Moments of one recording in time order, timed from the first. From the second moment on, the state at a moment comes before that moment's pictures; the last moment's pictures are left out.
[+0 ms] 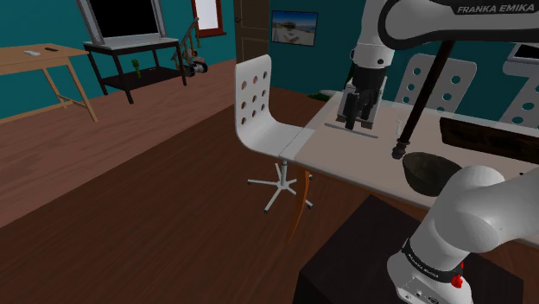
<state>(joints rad) 0.01 -0.75 -0.04 -2.39 -0.03 1.60 -0.02</state>
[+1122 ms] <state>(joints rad) -0.04 -0.45 -0.36 -2.35 -0.16 1.91 -0.44</state>
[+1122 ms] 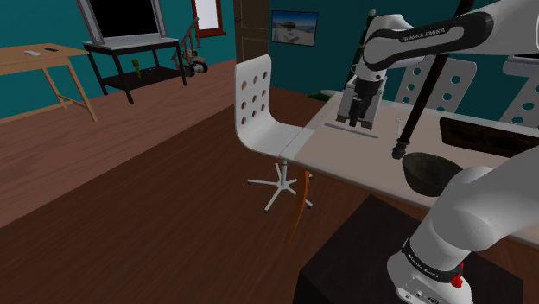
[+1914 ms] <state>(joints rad) -0.04 0.00 -0.57 -2.09 0.02 2.10 -0.86</state>
